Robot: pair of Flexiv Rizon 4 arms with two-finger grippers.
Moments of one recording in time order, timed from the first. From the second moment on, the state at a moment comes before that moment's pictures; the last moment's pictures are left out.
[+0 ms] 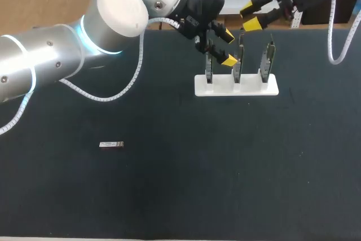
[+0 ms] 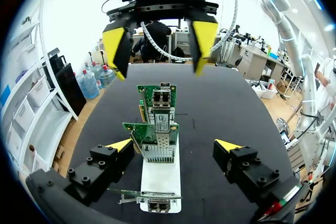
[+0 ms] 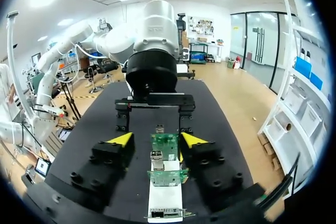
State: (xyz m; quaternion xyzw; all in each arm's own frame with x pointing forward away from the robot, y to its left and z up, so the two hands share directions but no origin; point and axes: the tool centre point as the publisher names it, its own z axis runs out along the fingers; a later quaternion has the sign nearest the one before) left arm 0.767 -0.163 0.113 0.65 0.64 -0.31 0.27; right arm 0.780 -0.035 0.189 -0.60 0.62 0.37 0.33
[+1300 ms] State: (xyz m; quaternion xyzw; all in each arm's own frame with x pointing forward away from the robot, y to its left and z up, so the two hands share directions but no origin) left arm 0.767 -0.163 0.113 0.65 0.64 -0.31 0.27; right arm 0.782 -0.034 0.154 -0.60 0.65 0.38 0.29
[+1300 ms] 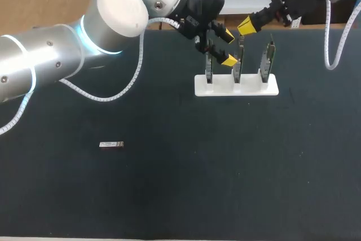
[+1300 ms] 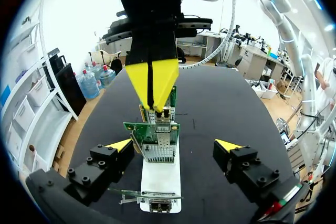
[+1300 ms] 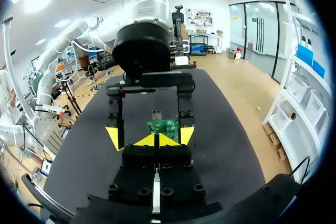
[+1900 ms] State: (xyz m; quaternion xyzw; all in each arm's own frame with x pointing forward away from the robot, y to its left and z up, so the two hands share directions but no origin) left arm 0.767 -0.163 0.113 0.65 0.64 -0.31 0.27; right arm 0.780 -0.034 0.141 -0.59 0.66 0.38 0.28
